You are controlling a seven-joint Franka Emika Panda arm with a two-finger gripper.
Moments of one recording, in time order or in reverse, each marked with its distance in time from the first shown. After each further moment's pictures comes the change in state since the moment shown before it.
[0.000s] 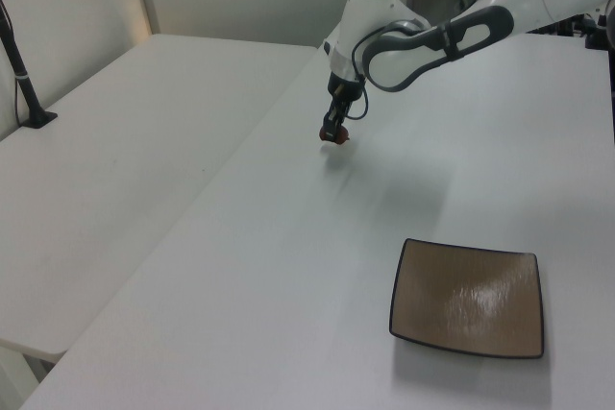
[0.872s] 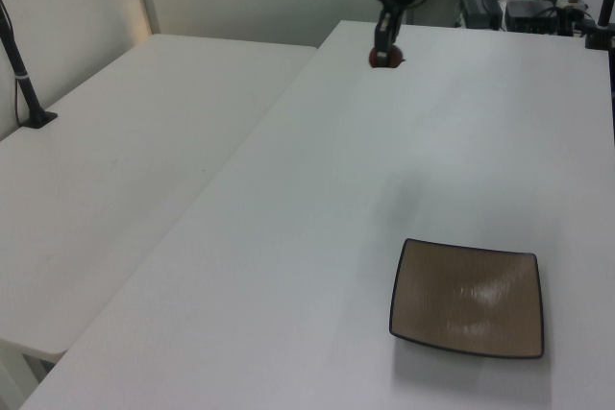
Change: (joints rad) arm 0.062 -0.503 0.004 -0.199 -0.001 -0.459 0.000
